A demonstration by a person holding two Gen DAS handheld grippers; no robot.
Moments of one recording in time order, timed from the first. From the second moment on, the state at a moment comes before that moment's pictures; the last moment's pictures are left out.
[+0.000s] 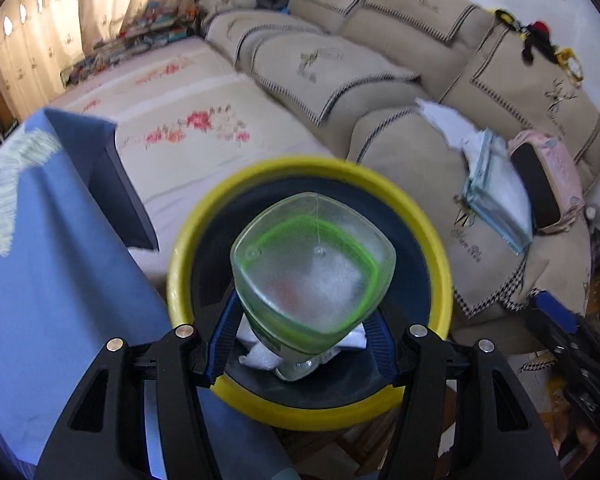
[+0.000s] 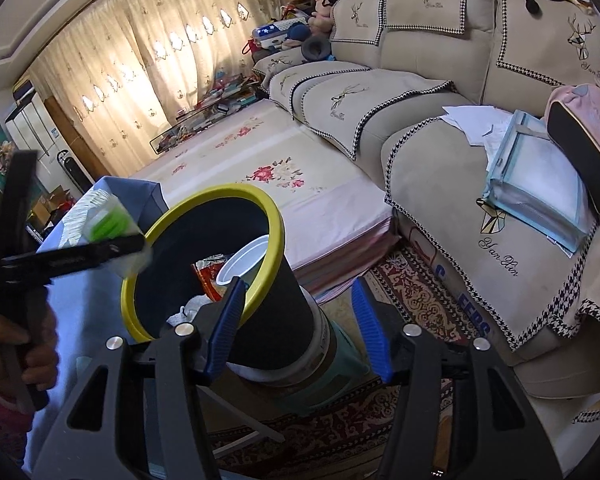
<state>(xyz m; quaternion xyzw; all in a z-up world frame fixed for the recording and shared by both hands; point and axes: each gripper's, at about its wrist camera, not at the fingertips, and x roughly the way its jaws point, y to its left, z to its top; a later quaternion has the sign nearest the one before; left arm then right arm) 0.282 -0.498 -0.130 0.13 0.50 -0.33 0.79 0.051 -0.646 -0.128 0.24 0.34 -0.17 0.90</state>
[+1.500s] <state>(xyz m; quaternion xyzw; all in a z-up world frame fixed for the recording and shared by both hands) -0.045 0.002 0.024 -0.03 0.24 0.04 0.97 -0.013 -0.377 0.009 0.04 0.24 0.04 0.97</state>
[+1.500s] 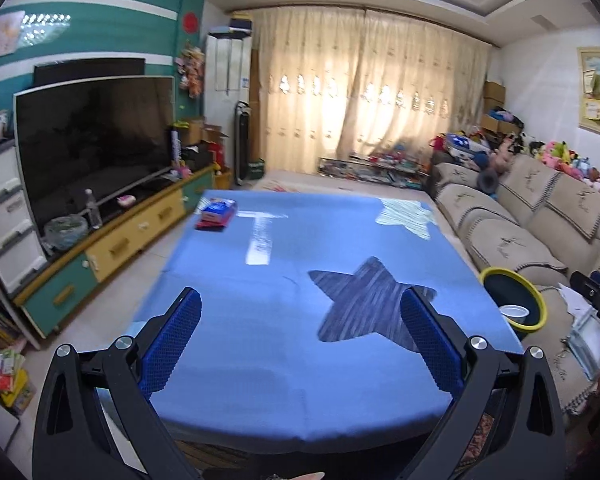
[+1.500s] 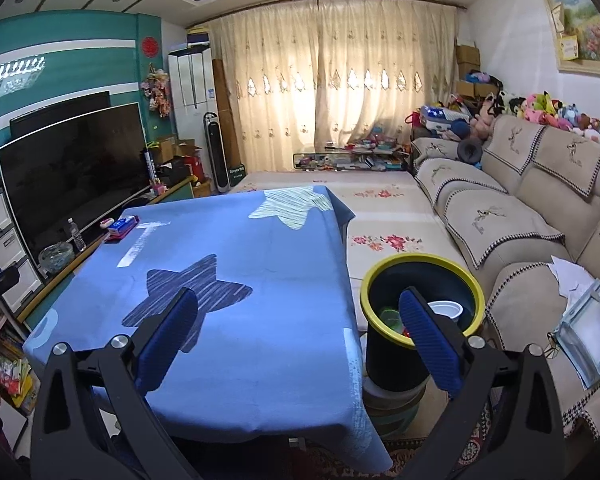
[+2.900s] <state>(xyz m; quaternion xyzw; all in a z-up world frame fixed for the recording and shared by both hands) -0.023 -0.014 0.018 -0.04 0.27 0.02 0.96 0.000 -0.375 0.000 0.04 0.25 0.03 0.97</state>
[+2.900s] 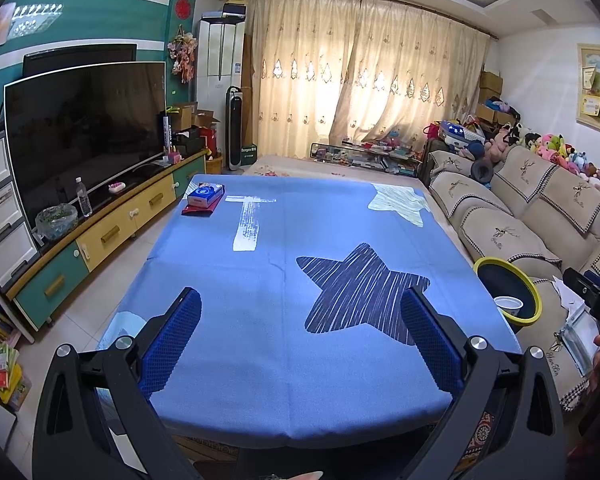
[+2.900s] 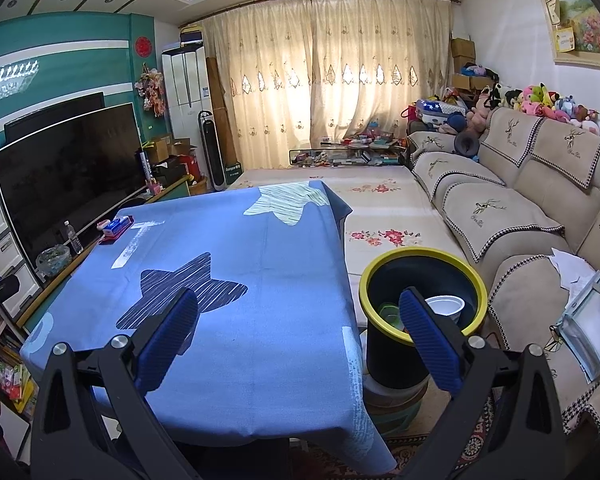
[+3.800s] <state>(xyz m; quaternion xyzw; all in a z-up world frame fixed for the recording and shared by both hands) -0.020 -0.017 0.010 -0.04 0.28 0.02 0.96 0.002 -0.372 -0.002 0.05 0.25 0.03 0.97</state>
